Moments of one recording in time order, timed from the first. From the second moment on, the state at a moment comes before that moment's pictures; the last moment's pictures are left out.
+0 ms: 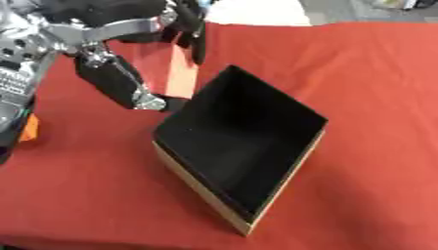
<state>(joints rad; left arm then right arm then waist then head) -0.92 0.43 -0.40 -1.90 -0.62 -0.19 -0.76 -0.46 -0.43 -0.11 -1.98 0.39 -0.07 -0.35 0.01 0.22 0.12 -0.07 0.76</state>
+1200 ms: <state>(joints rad) -0.92 0.15 -0.53 -1.57 -0.87 -0.29 -0.78 -0.46 -0.43 -0.10 -1.98 0.37 -0.07 -0.35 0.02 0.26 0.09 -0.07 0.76</state>
